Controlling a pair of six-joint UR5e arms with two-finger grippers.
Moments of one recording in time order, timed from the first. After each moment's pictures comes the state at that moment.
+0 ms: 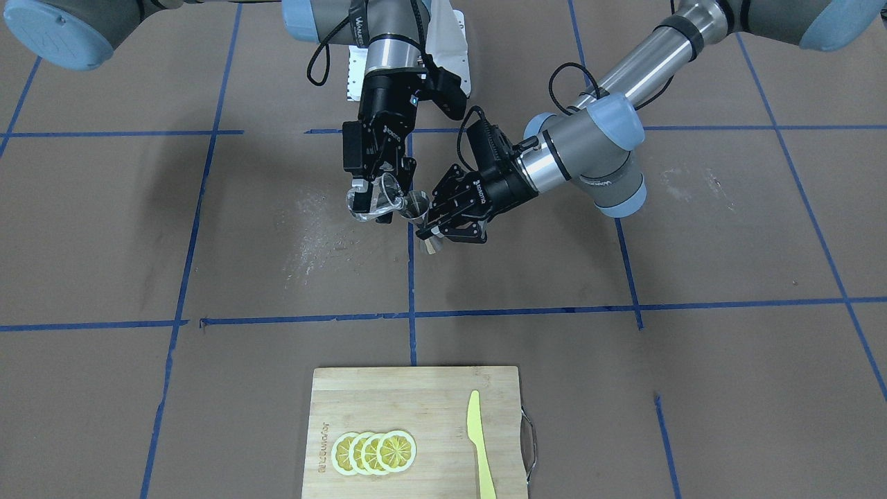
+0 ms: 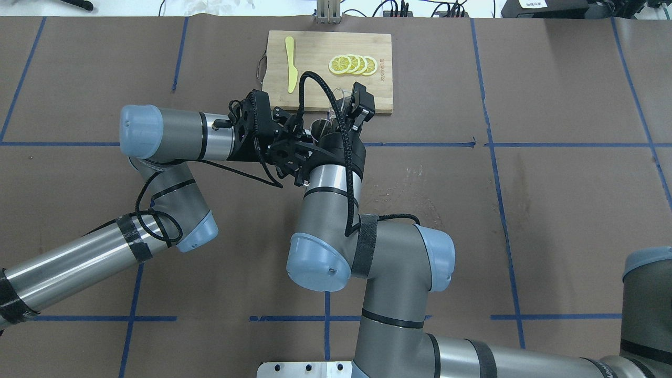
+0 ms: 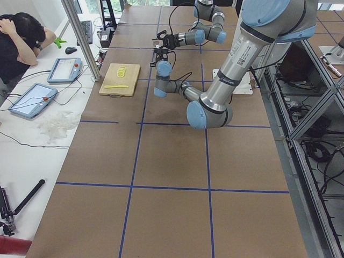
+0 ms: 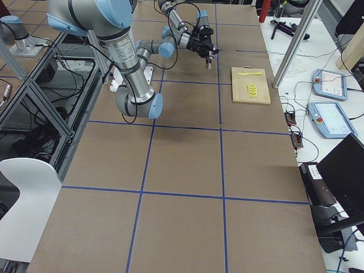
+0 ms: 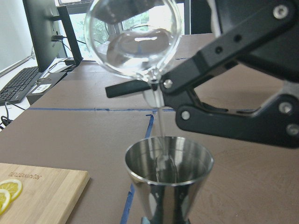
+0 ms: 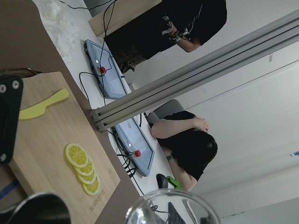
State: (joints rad) left arm -0.64 -2.24 -1.25 -3.06 -1.98 -0.14; right arm 0.28 -0.81 1.72 -1.68 0.46 0.37
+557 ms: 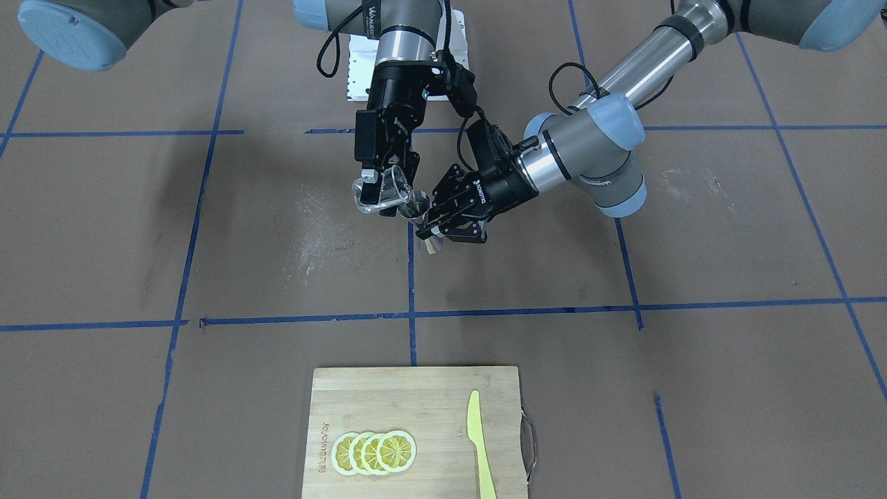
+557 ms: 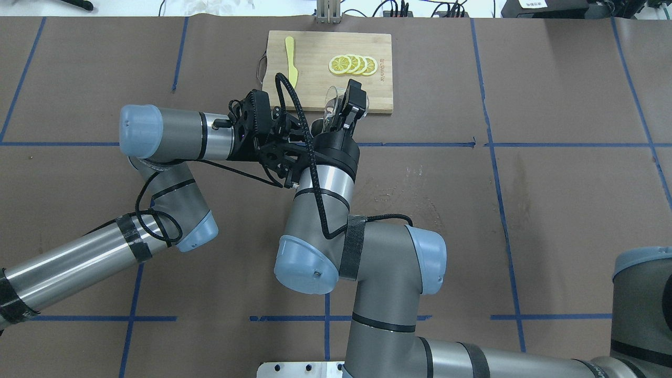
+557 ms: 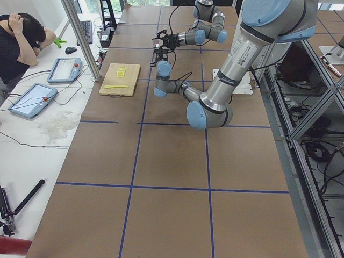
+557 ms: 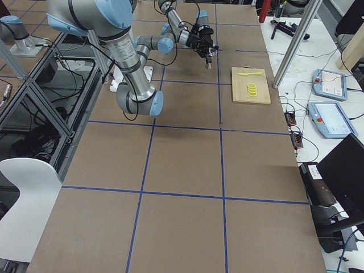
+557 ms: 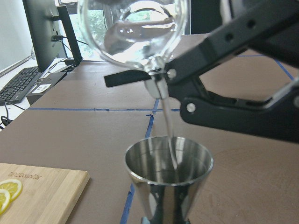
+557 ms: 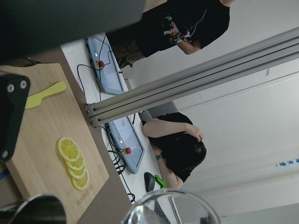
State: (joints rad) left arm -0.65 -2.24 -1.25 -3.06 -1.98 -0.14; right arm 0.28 -0.78 1.72 -1.77 0.43 0.31
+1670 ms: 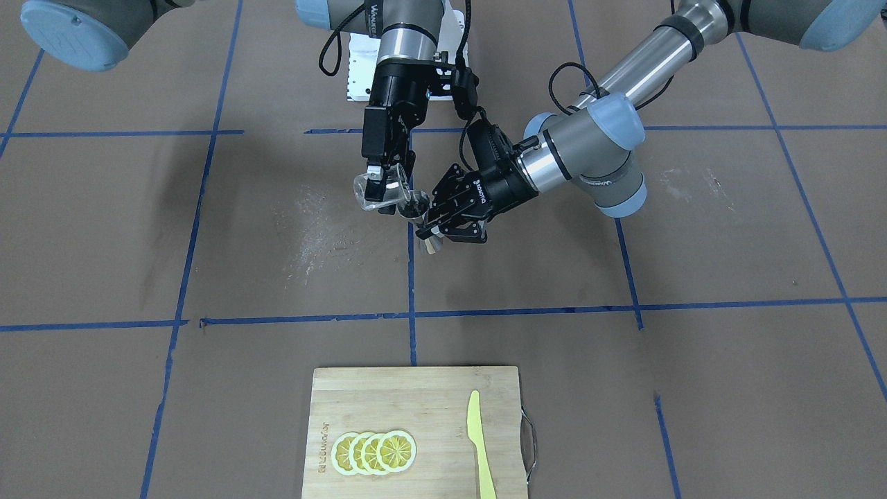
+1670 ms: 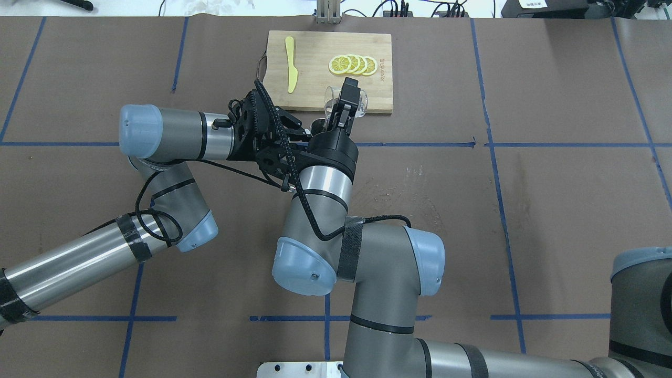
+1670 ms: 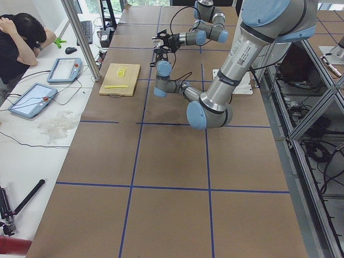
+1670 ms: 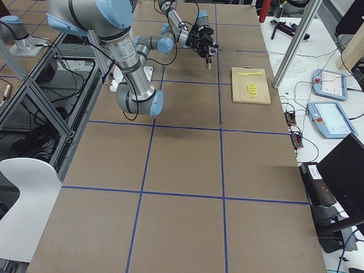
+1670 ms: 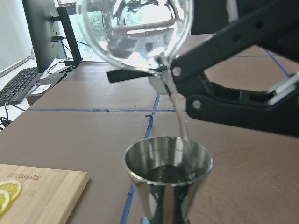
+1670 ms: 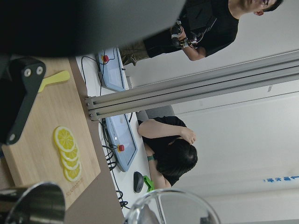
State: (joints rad) left arm -0.65 -2.24 -1.25 -3.06 -1.98 -0.14; right arm 0.27 -0.78 1.72 -1.77 0.42 0.19
